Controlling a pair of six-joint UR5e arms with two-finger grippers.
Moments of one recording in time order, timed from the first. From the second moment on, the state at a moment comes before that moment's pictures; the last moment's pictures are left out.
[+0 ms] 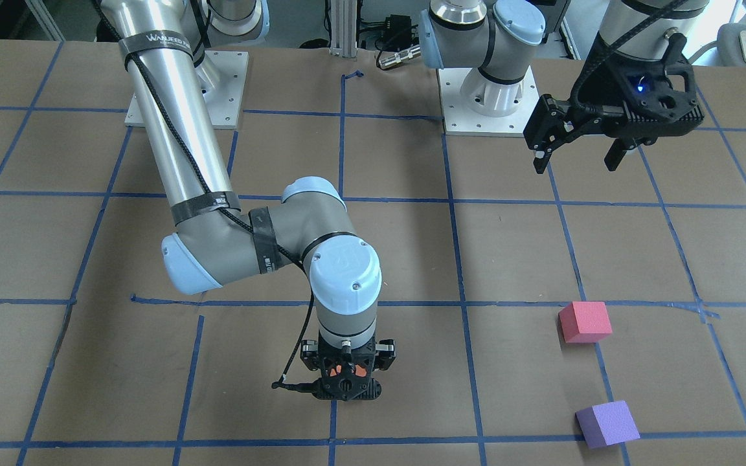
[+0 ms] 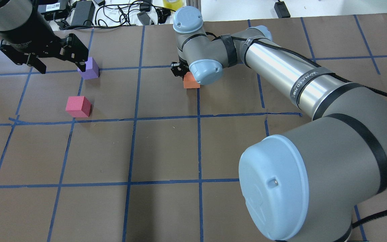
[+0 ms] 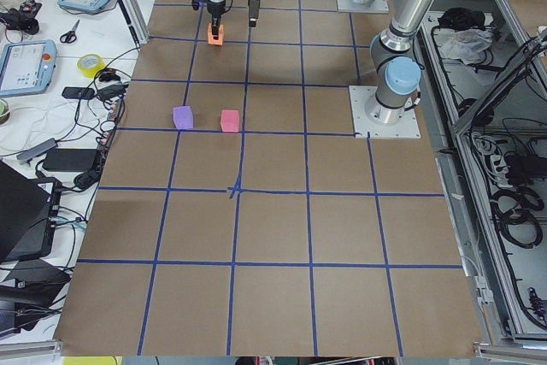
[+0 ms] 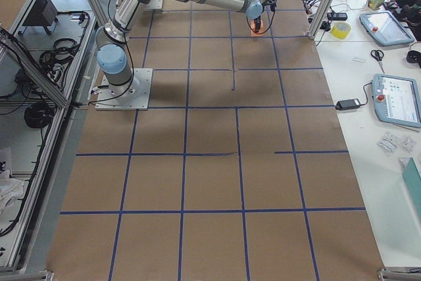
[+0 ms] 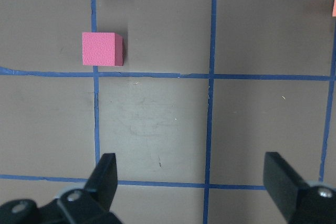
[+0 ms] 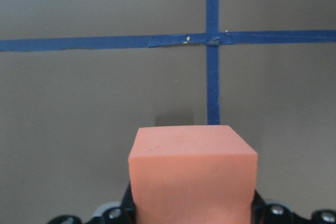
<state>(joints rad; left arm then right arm) -1.48 -1.53 -1.55 -1.52 1.62 0.05 1.94 -0.79 1.23 -2.14 -1.60 0.39</state>
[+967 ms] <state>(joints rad) -1.47 -1.53 -1.55 -1.52 1.62 0.07 1.94 -0.78 1.20 -2.12 -1.59 0.39</state>
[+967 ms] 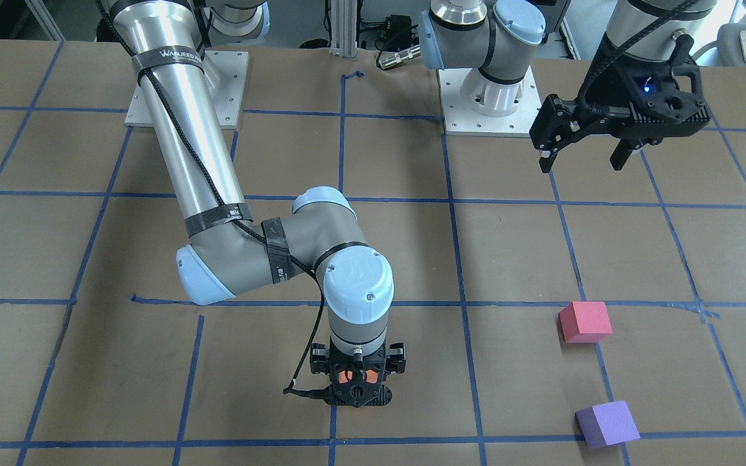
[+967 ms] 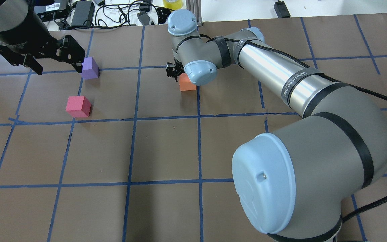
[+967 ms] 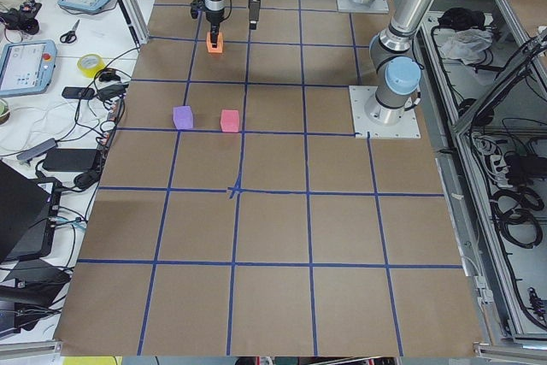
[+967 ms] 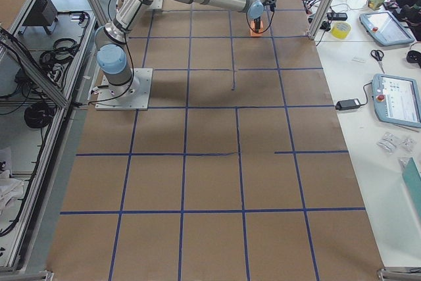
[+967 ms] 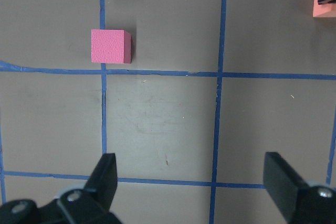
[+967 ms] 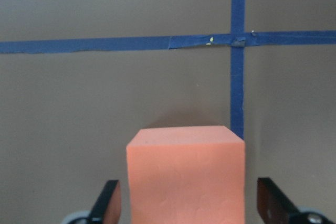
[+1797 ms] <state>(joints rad) -1.60 -1.64 -1.54 -1.42 1.58 -0.04 1.73 -1.24 1.27 -1.63 -1.60 0.15</state>
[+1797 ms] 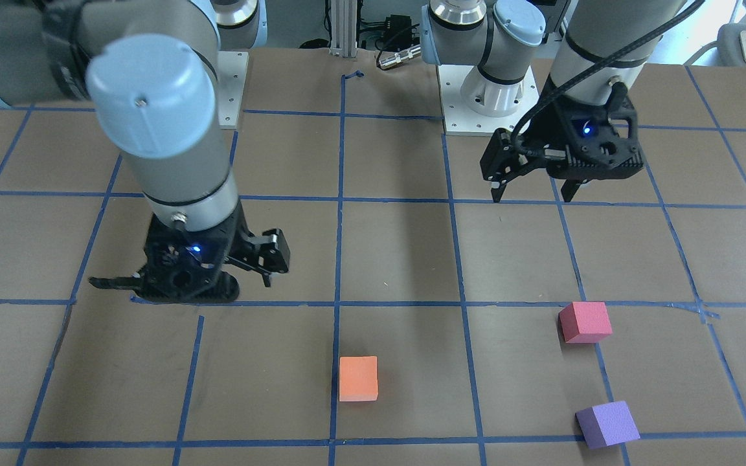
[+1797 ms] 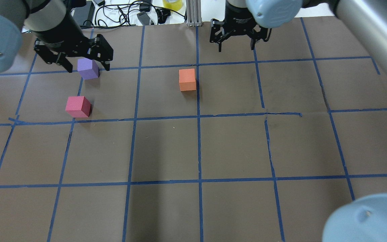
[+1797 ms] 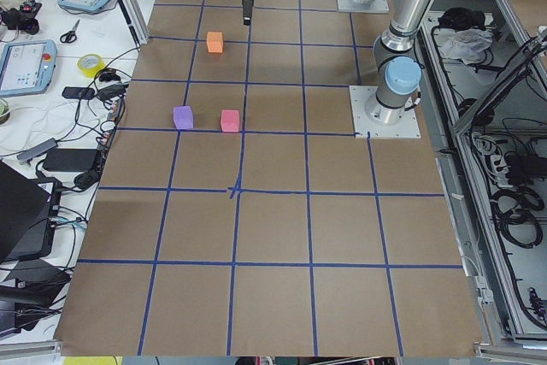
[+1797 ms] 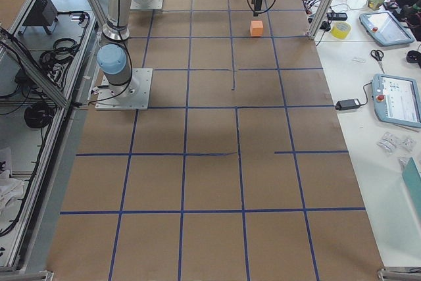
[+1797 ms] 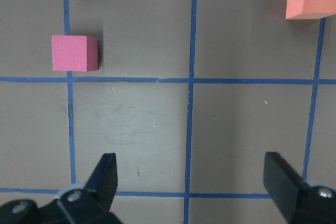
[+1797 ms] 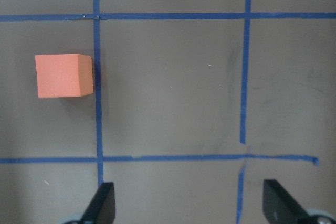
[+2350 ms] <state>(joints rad) -1.73 -1.89 -1.53 -1.15 1.54 -0.15 1.61 -1.59 1.56 -1.63 -1.59 0.04</state>
